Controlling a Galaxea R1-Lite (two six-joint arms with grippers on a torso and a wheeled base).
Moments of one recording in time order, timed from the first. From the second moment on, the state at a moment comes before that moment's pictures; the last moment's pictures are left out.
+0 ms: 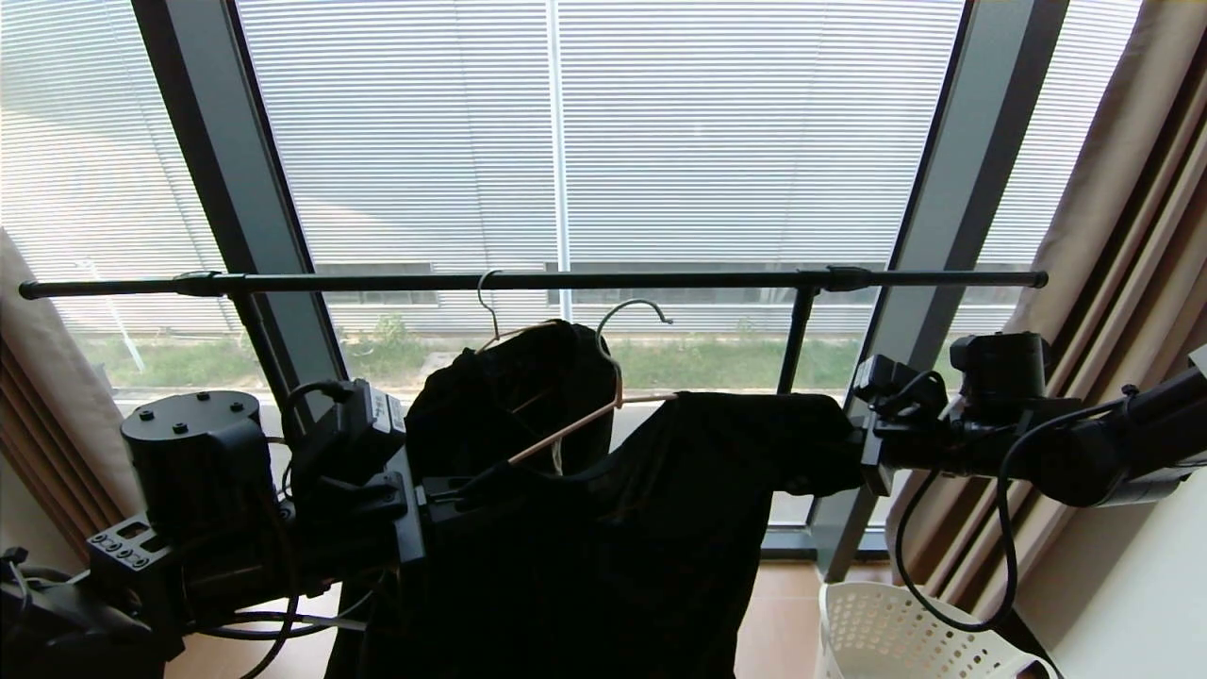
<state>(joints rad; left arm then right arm) -0.35 1.73 -0.38 -1.11 -0.74 0.26 0.03 2.05 -0.92 -0.50 0.72 -0.72</state>
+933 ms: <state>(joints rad) -0.31 1.72 -0.38 -1.14 -0.74 0.26 -0.02 2.09 -0.96 -0.50 0.72 -0.72</state>
